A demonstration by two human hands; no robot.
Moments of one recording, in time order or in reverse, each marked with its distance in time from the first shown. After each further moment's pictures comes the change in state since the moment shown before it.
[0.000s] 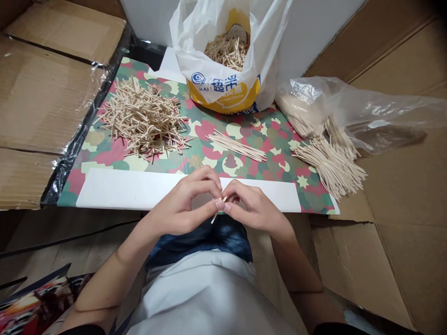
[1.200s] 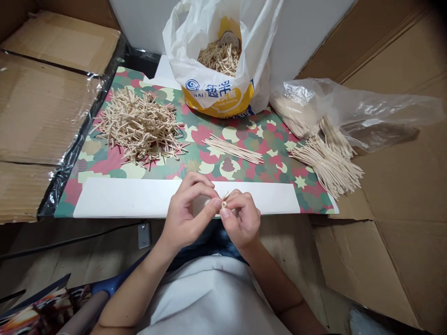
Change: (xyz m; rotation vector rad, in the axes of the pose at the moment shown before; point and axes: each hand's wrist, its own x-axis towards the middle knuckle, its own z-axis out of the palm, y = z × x) left_hand -0.009 -0.013 0.033 -0.109 0.448 -0.017; right_hand 0.001 0.011 0.064 0.231 0.726 -0.233
